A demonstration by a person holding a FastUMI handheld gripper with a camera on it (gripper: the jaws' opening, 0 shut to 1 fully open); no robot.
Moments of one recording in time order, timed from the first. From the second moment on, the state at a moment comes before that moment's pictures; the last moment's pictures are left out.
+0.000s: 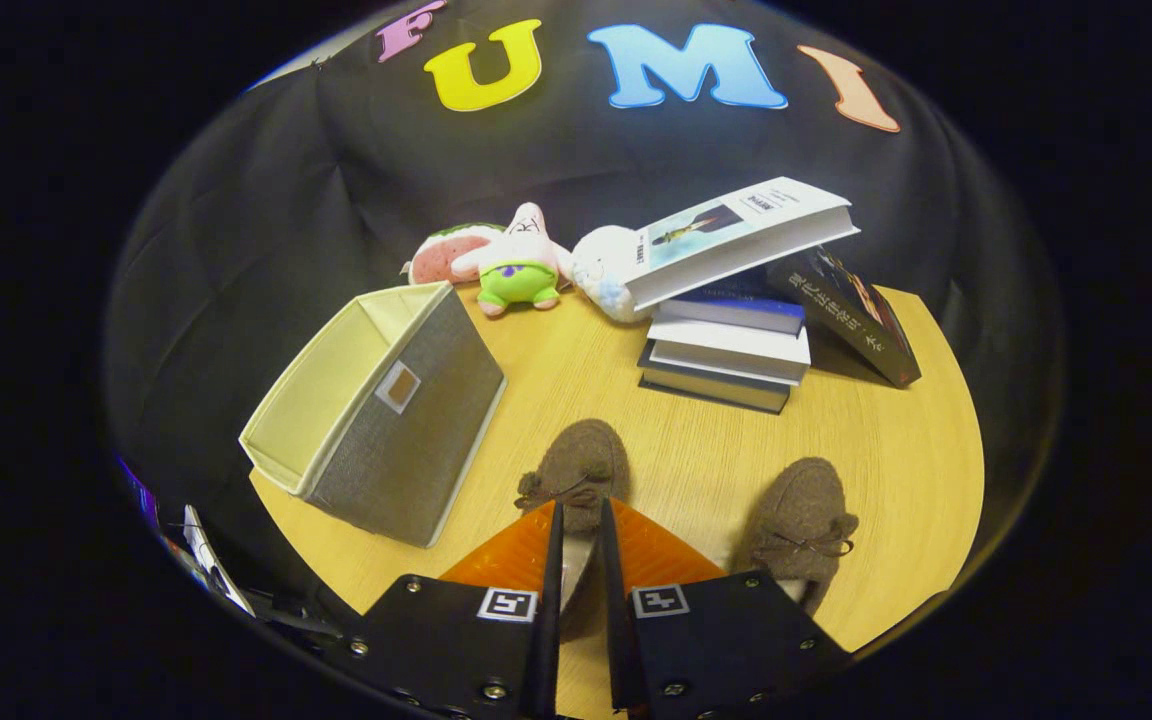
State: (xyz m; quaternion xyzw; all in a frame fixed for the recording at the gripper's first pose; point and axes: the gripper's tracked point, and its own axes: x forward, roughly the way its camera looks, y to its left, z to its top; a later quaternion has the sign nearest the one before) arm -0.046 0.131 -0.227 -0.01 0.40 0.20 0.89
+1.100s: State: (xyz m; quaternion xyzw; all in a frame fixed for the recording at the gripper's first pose) arm -0.021 0.134 -0.328 -0.05 0.50 0.15 0.85
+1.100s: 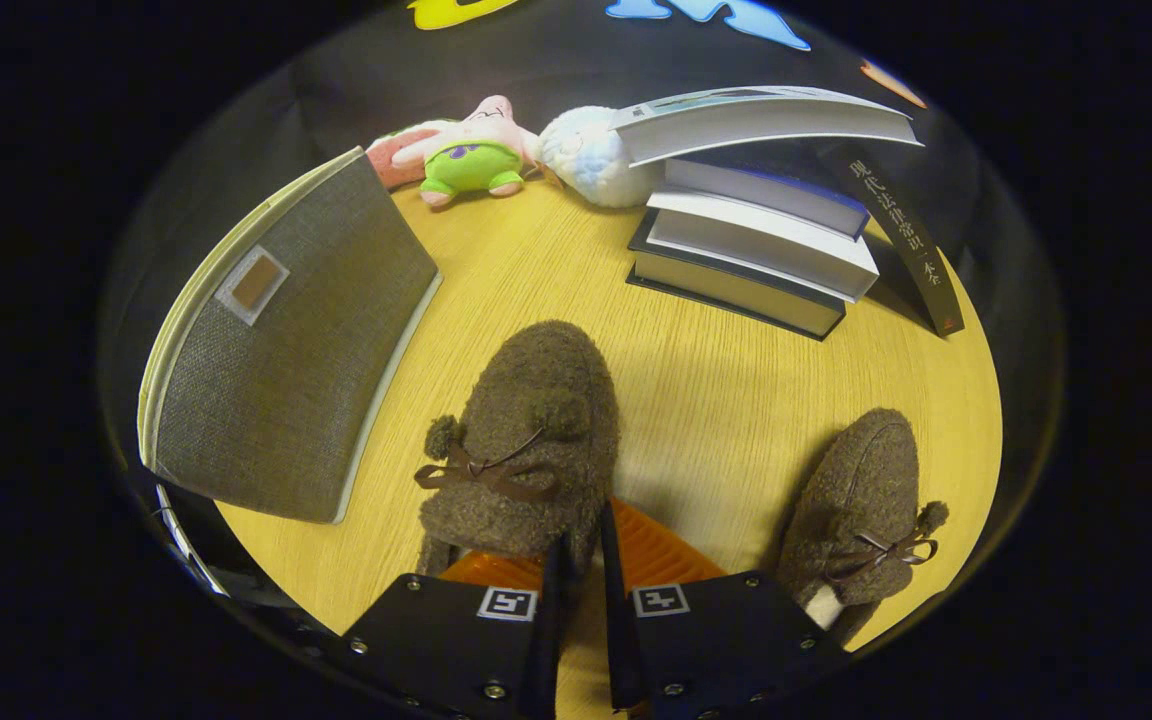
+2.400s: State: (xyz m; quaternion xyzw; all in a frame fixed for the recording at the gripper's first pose) arm -0.004 0.160 -0.166 0.03 0.42 0.11 0.90
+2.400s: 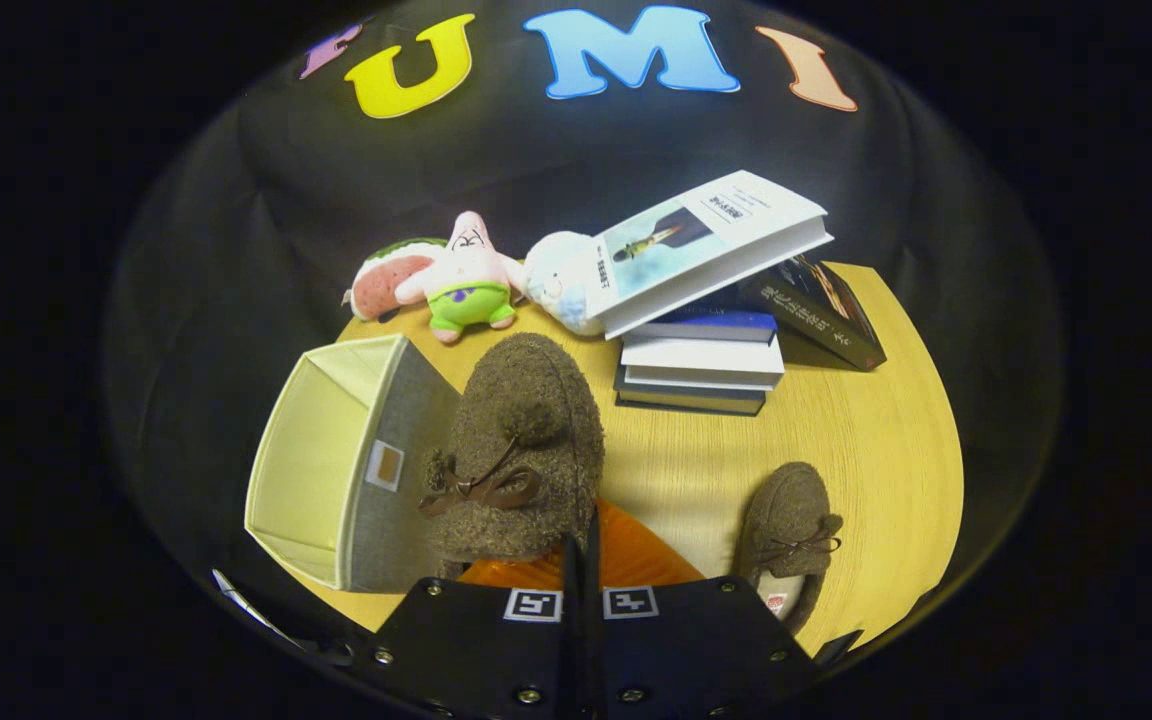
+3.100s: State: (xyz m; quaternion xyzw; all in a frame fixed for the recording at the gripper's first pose) arm 0.020 0.282 -0.093 0.04 0.39 0.18 0.90
